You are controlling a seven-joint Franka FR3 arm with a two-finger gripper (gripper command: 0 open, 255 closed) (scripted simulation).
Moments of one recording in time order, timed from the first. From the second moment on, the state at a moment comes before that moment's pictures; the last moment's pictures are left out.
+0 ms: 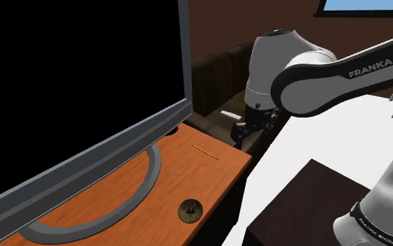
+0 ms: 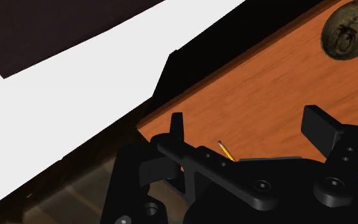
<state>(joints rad) 0.04 -0.51 0.36 -2.65 0.11 2.18 0.66</state>
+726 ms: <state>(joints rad) -0.04 -0.06 0.60 -2.52 -0.09 2.47 1.18</state>
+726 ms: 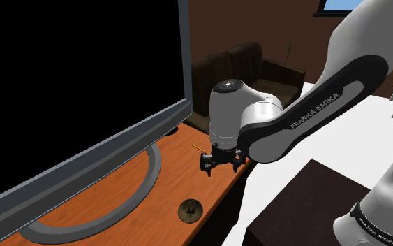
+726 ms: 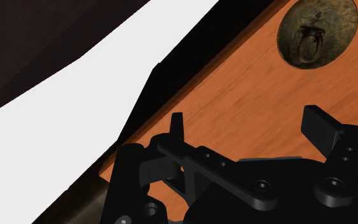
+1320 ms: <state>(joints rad) 0.10 0.38 0.51 -2.25 -0.49 2.53 1.68</state>
